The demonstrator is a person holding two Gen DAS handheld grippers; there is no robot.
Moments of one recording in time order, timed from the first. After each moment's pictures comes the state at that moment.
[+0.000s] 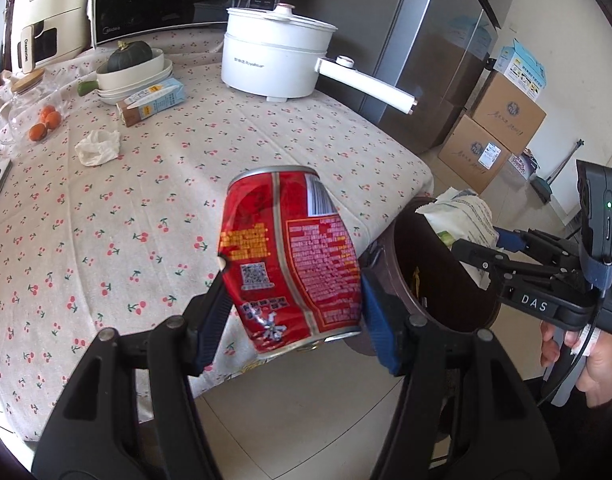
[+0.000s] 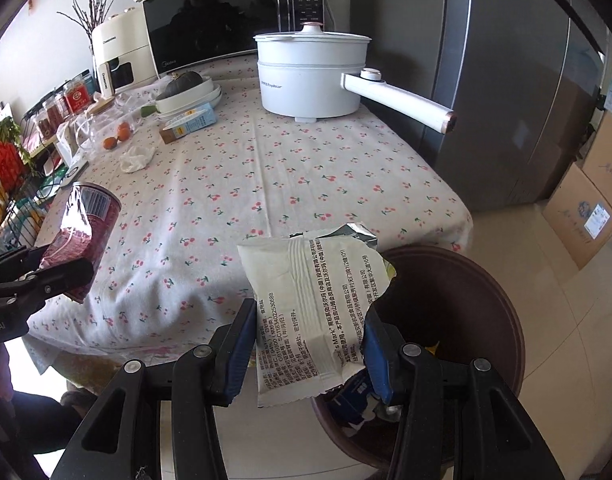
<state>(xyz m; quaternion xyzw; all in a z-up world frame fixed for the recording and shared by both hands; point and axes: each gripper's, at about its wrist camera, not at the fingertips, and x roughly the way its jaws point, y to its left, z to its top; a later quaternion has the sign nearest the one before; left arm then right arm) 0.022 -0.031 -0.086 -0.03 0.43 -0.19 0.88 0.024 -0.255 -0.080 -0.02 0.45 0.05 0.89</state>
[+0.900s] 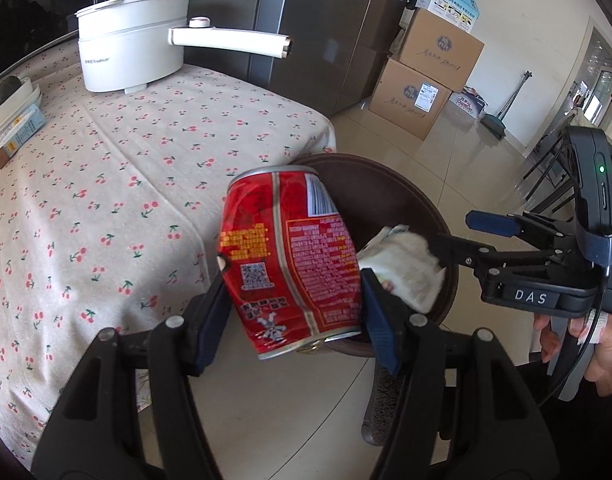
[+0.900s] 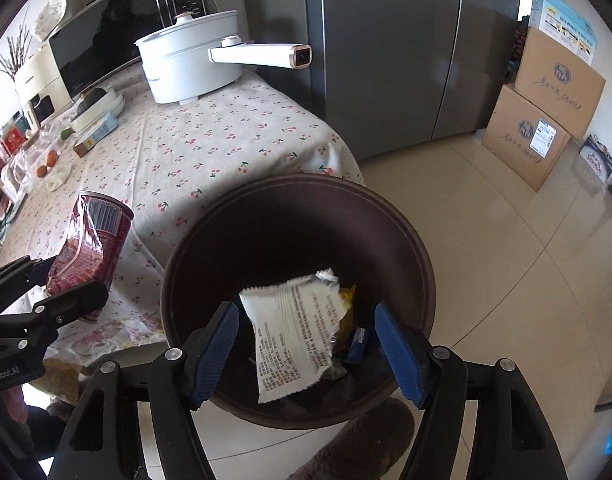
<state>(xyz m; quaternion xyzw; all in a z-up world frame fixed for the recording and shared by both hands) 0.021 -0.177 -0.120 0.04 0.44 -0.30 0.84 -0.017 -0.377 -0.110 0.05 0.48 -0.05 0.88</state>
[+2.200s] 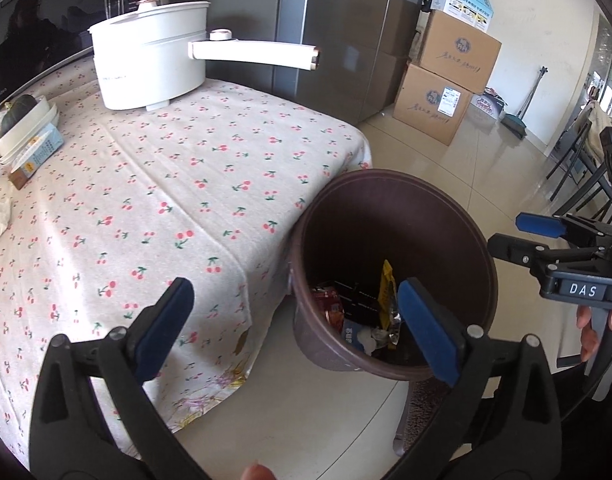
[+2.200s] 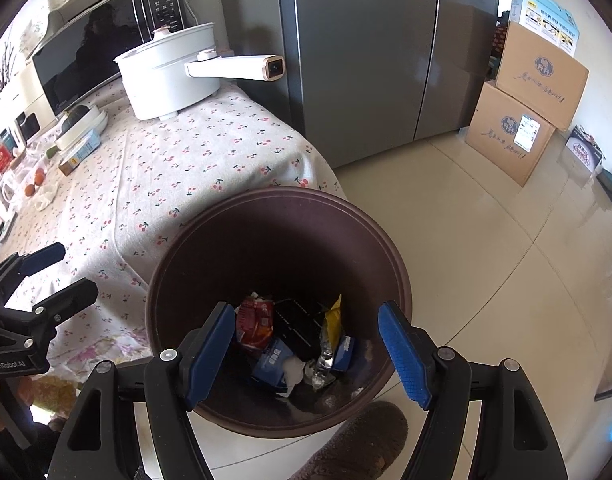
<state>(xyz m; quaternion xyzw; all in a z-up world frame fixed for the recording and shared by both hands) 0.041 -0.165 -0.121 0.07 0.42 -0.26 0.87 -0.013 -0.390 -0.103 0.06 0.47 -0.07 0.88</state>
